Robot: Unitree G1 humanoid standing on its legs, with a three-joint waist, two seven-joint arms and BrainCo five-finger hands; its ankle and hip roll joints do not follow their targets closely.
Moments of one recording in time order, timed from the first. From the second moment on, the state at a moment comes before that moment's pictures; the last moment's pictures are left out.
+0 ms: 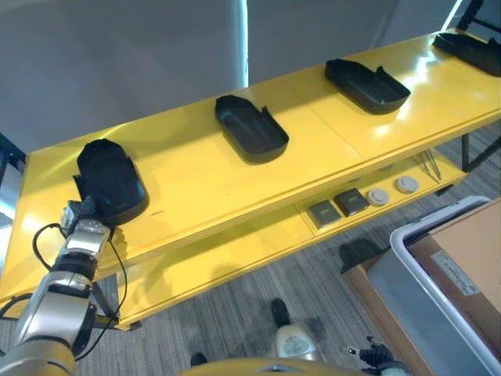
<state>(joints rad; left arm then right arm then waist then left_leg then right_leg) -0.56 0.62 -0.20 0.88 -0.17 0.41 0.49 0.19 -0.40 0.14 0.83 0.07 0.11 -0.19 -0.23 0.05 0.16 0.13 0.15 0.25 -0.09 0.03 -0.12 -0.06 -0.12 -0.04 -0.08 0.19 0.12</state>
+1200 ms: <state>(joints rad) -0.57 0.70 -0.24 0.88 0.00 0.41 0.35 0.19 -0.40 0.14 0.83 0.07 0.10 -0.19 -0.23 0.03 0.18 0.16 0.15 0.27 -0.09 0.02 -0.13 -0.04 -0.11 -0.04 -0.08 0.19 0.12</state>
